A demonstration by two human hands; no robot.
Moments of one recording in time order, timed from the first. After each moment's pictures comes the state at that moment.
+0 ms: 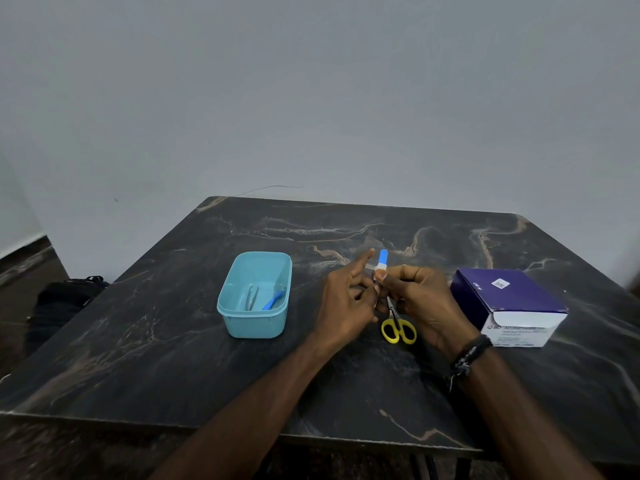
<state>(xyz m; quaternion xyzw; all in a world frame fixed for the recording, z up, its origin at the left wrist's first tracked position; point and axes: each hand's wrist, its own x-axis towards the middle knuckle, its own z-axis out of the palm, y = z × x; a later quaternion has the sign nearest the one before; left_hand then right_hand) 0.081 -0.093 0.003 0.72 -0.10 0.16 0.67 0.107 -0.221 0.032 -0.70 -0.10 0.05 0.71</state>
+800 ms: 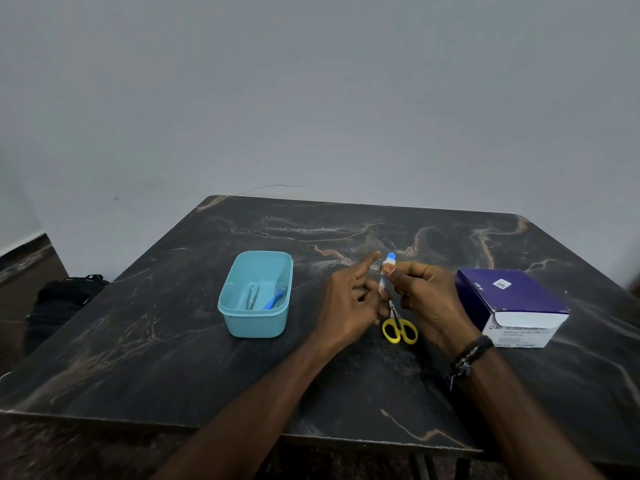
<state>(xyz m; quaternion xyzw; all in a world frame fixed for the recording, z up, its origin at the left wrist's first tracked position) 0.079 -0.094 0.002 0.73 -0.11 0.15 0.66 0.101 -0.219 0.039 -0.65 -0.08 0.03 0.76</state>
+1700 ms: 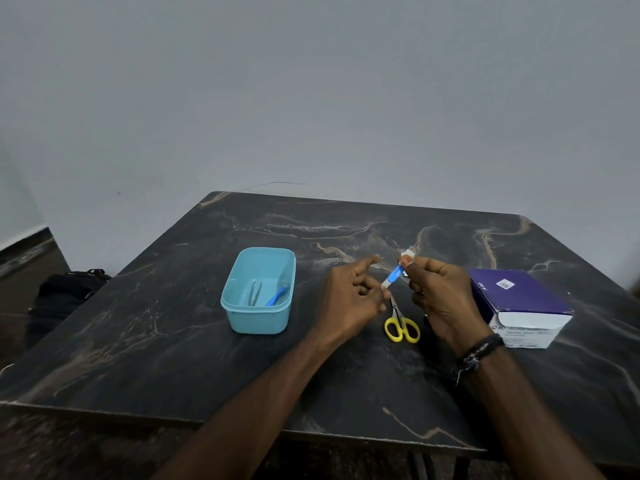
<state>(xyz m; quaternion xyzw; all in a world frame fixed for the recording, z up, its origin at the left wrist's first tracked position) 0.083 -0.091 0.006 0.73 -0.06 0.14 0.66 0.119 -0.229 0.029 -0.68 -0.03 -0.03 0.73</state>
